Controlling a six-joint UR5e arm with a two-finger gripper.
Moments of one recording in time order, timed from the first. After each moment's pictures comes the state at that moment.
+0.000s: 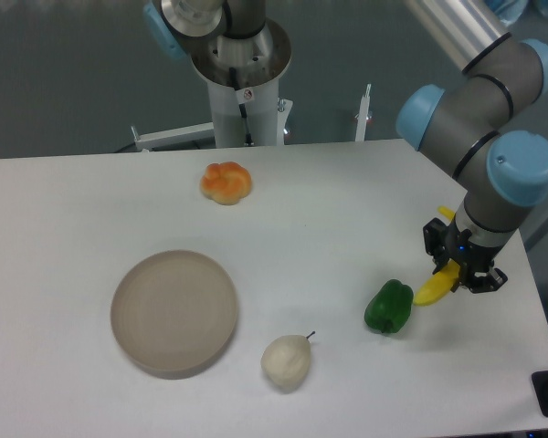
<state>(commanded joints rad) 2.50 -2.14 -1.29 -1.24 1.54 1.56</state>
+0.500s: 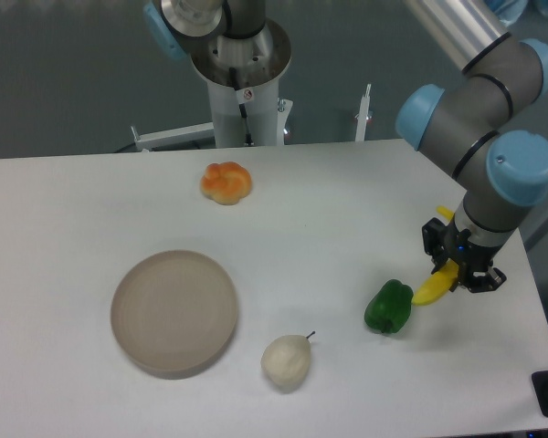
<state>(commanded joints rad) 2.49 -2.08 -1.34 -1.30 1.54 1.54</state>
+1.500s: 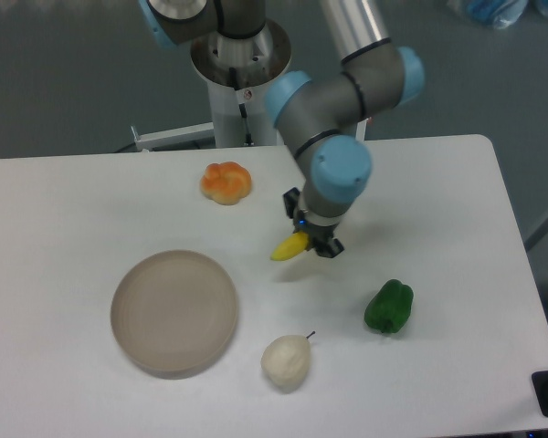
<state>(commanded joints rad) 2.26 -1.93 -1.83 -1.13 1.57 1.35</state>
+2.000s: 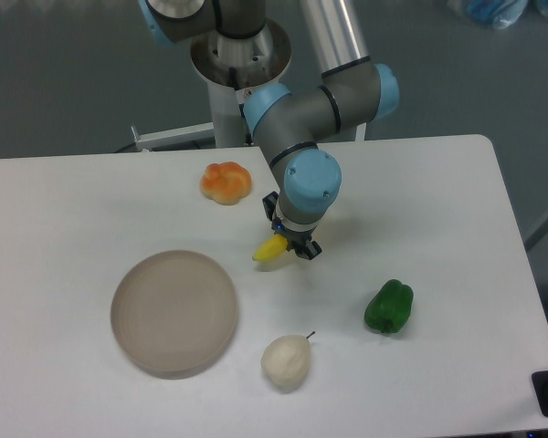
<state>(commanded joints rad) 2.24 -1.94 -1.84 -1.13 1.57 1.35</state>
